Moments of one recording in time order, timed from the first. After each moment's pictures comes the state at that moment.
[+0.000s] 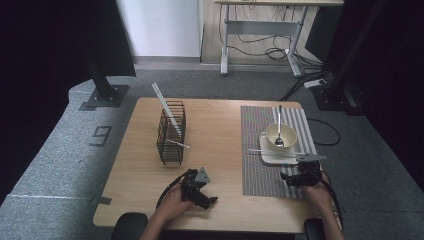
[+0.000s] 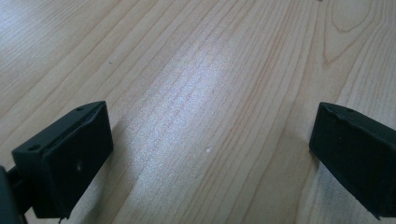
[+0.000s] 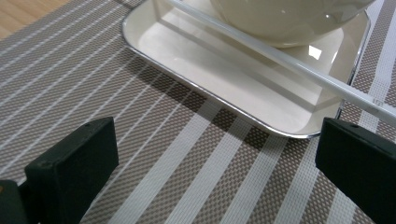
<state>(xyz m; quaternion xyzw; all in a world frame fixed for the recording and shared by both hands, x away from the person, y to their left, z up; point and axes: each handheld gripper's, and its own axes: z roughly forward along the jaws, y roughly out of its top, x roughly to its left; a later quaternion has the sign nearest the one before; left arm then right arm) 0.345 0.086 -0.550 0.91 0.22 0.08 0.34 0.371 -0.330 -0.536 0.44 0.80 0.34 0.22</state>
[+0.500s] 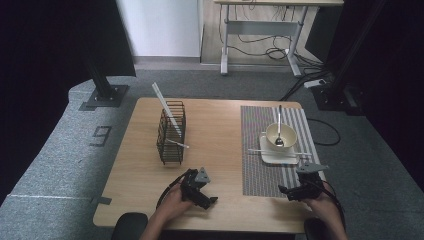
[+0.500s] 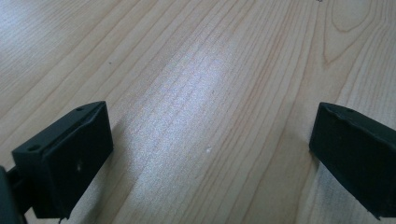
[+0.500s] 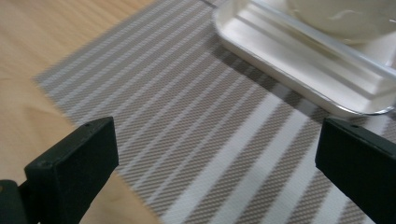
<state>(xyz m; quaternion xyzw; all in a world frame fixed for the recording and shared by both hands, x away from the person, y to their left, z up) 0.345 0.086 -0.550 0.91 0.22 0.08 0.34 0.326 -0.314 -0.516 0.40 0.83 0.36 0.17</state>
